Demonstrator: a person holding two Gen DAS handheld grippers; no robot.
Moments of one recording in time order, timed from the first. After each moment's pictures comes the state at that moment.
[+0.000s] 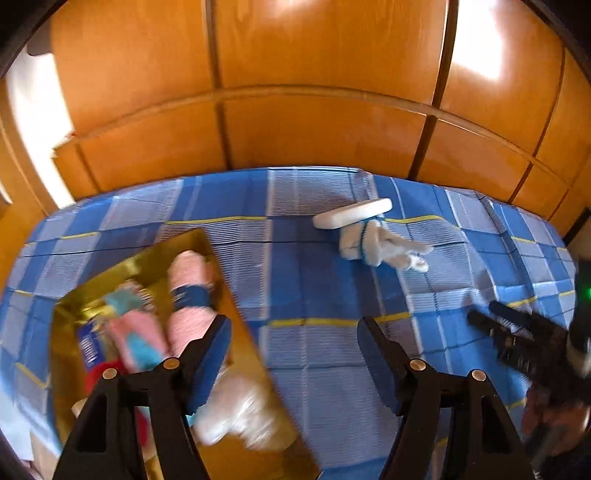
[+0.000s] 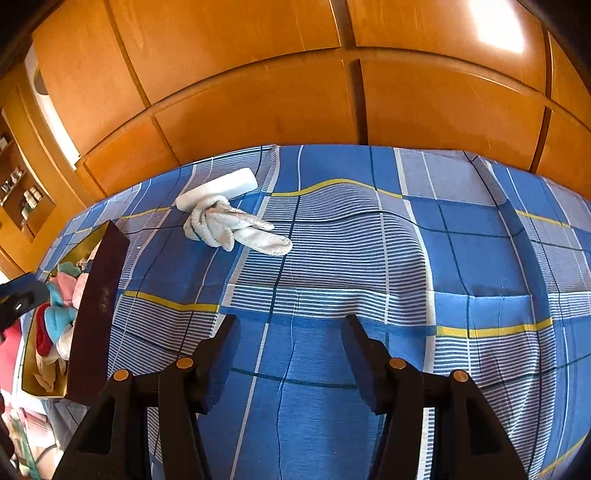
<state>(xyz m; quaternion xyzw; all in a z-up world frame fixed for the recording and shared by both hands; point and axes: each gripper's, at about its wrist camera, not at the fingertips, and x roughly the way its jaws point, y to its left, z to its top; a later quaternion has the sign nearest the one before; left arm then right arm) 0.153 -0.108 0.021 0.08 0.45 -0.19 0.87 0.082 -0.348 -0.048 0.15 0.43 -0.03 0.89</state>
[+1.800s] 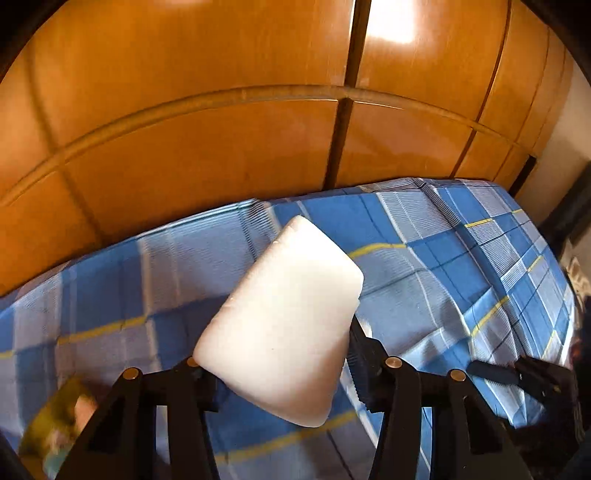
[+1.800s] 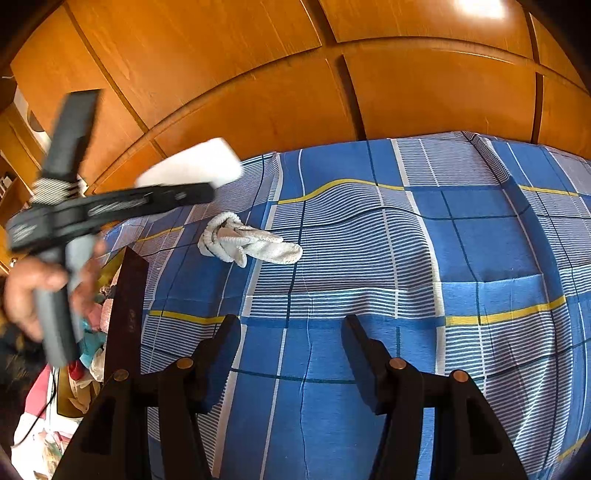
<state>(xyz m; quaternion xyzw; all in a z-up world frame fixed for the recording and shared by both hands) 0.217 -0.222 0.011 0.14 0.44 -0.33 0.82 0.081 -0.355 -0.038 0.21 0.42 -0.01 0.88</state>
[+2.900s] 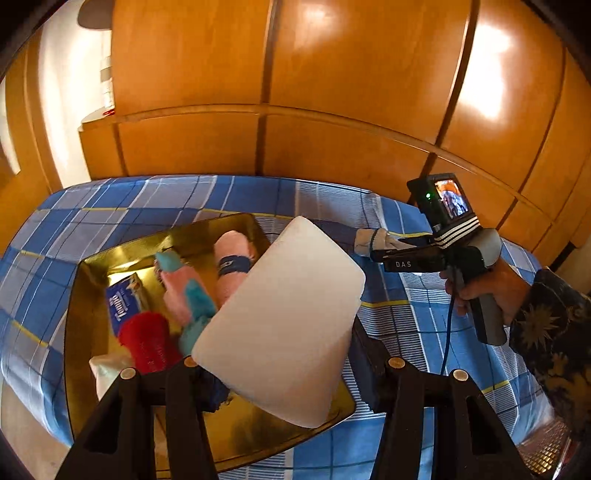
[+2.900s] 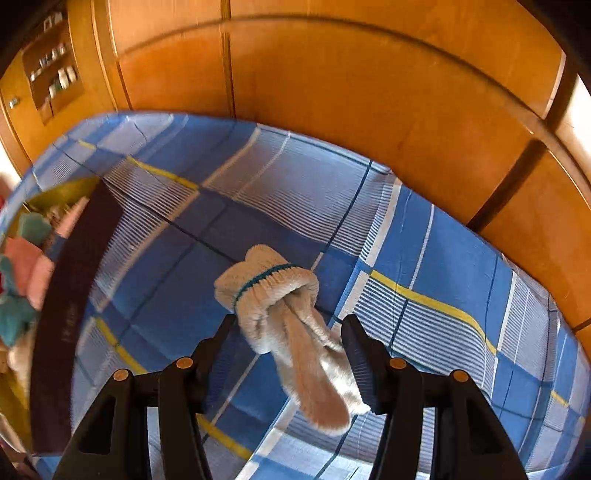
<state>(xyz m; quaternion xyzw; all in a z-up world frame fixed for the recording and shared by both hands) 0.089 -0.023 0.031 0.01 0.41 -0.18 0.89 0.240 -0.270 -0.062 -0.06 0.51 0.06 0.86</state>
